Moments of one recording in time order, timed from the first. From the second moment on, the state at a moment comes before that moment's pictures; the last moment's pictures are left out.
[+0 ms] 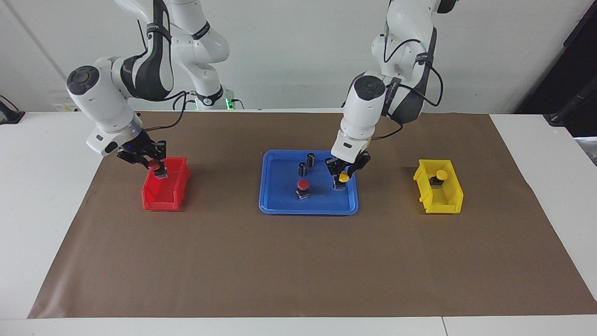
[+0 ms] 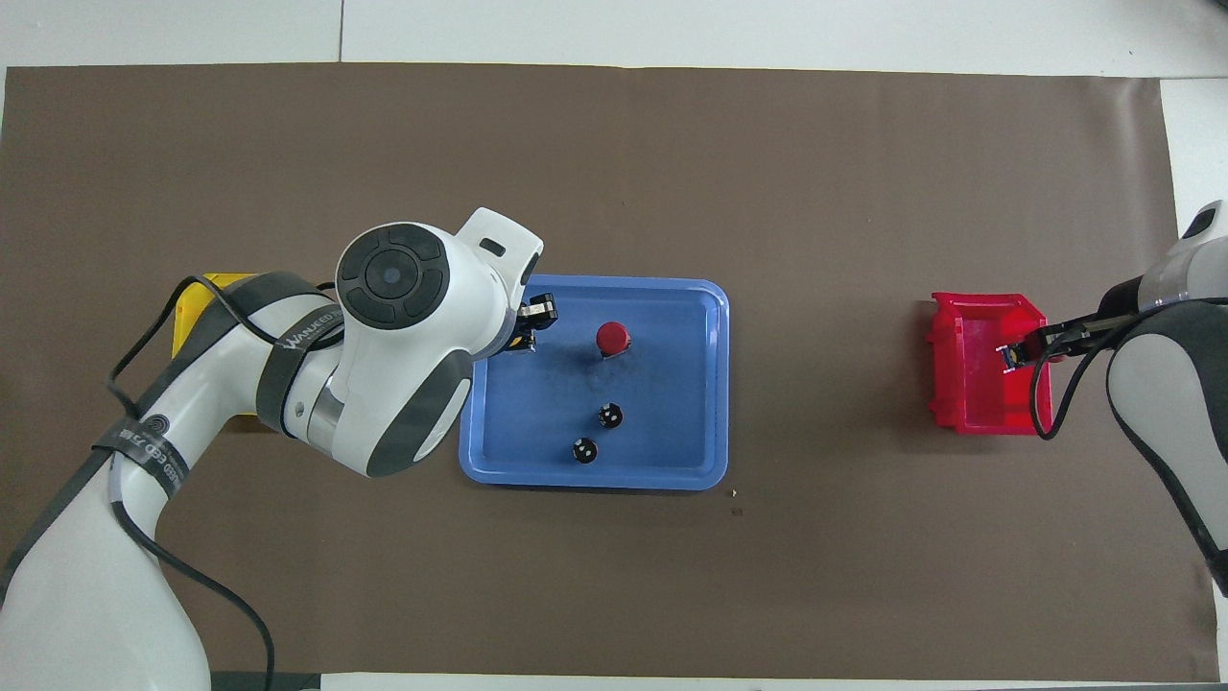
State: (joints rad) left arm -0.49 0.22 -0.14 -1.91 0.01 2.19 -0.80; right arm 0.01 -0.02 -0.14 -2.02 0.02 1.92 -0.28
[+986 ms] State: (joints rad) left arm -0.23 0.08 -0.10 -1.80 0.14 1.84 -0.35; right arm 0.41 0.09 -0.13 -1.74 0.08 1.86 0.27
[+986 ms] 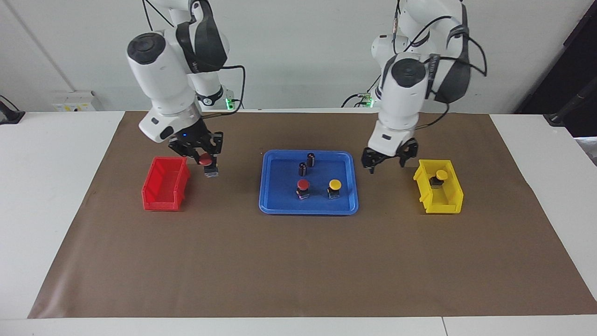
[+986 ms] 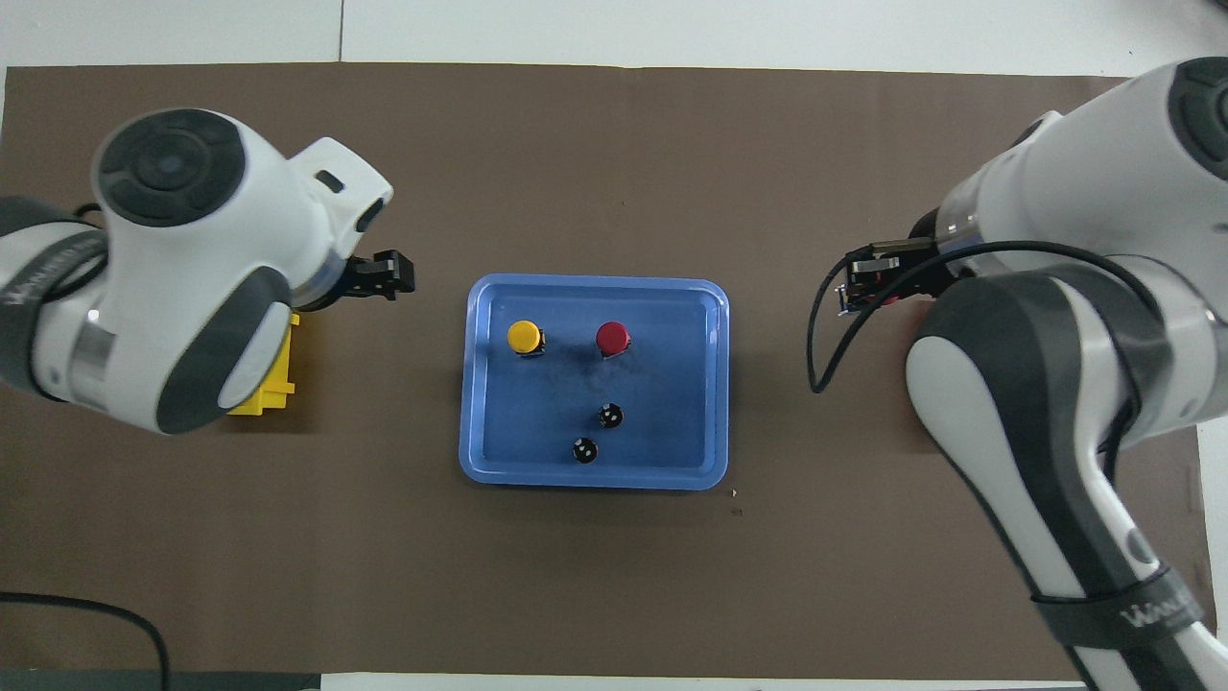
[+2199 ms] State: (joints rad) left arm 0.11 -0.03 -0.12 -2.19 0.00 2.13 -0.03; right arm 0.62 0.33 -0.13 -1.86 0.08 2.22 0.51
